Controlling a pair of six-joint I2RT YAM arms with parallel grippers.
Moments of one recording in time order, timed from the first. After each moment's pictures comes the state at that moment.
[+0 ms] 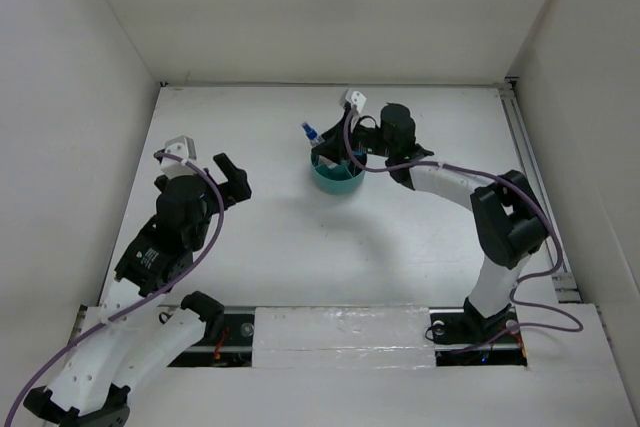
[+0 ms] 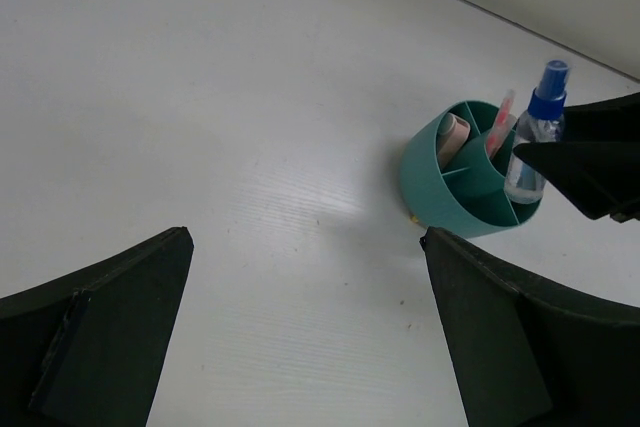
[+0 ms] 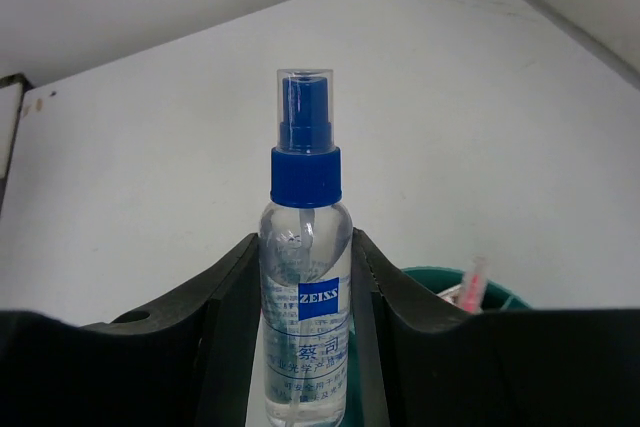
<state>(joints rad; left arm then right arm) -0.51 0.64 0.91 -0.64 -0.47 -0.56 0.53 1.78 1.17 0.55 -0.70 0.07</state>
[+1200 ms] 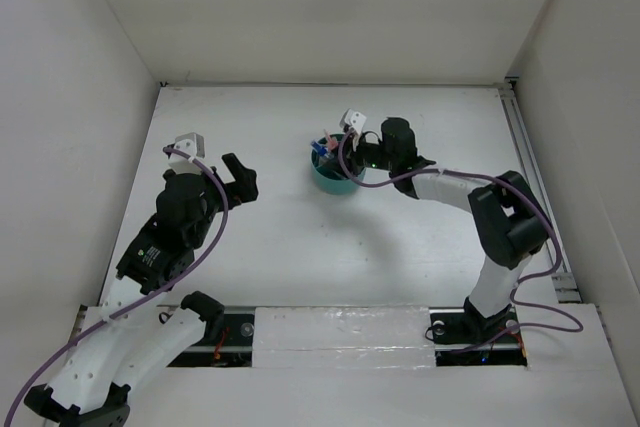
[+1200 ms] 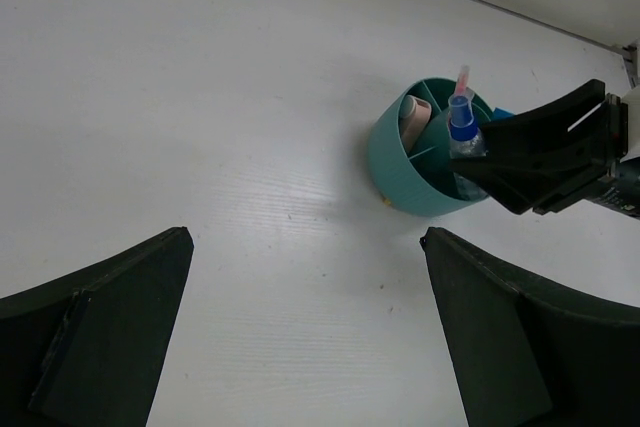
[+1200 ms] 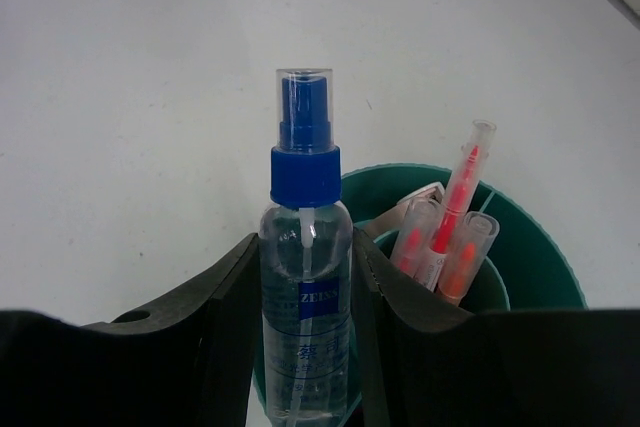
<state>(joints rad) -0.51 0.65 0.91 -0.60 -0.36 -0.51 0.51 1.79 1.06 0.49 -0.68 -0.16</state>
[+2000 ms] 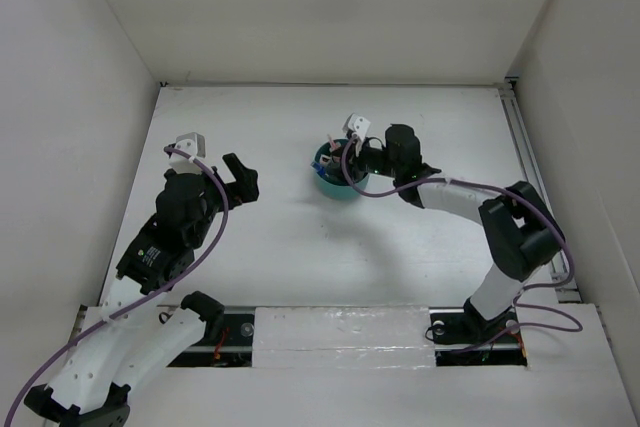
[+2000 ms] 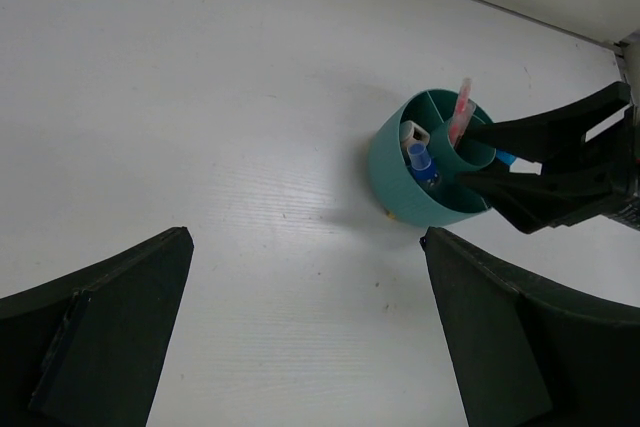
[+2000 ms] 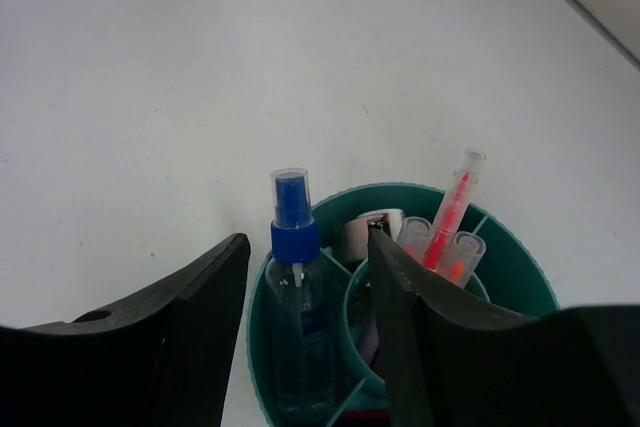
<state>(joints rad) -0.51 0.65 0.91 -0.59 -0.34 -0.51 0.54 1.70 0.97 0.53 -0.60 -0.16</state>
